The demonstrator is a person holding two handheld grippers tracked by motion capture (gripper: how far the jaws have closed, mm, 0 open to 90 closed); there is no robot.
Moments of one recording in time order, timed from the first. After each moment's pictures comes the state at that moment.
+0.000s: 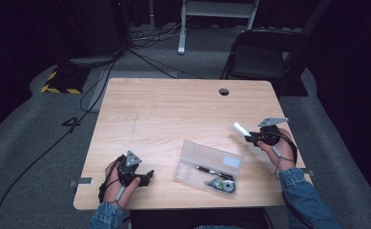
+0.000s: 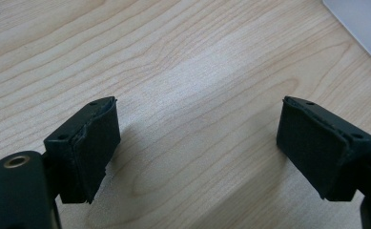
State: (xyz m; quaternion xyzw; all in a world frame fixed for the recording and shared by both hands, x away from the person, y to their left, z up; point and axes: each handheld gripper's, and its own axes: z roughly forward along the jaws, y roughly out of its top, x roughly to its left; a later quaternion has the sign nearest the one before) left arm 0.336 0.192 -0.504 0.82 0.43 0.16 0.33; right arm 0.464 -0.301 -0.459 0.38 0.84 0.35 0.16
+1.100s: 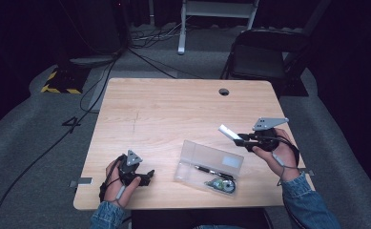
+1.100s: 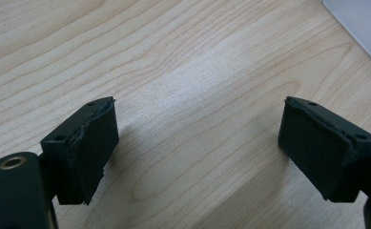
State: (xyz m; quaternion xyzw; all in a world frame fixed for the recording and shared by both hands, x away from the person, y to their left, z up) left arm 0.338 0.191 -0.505 0.82 0.43 0.16 0.33; right arm 0.408 -0.250 -0.390 0.28 0.86 0.40 0.13
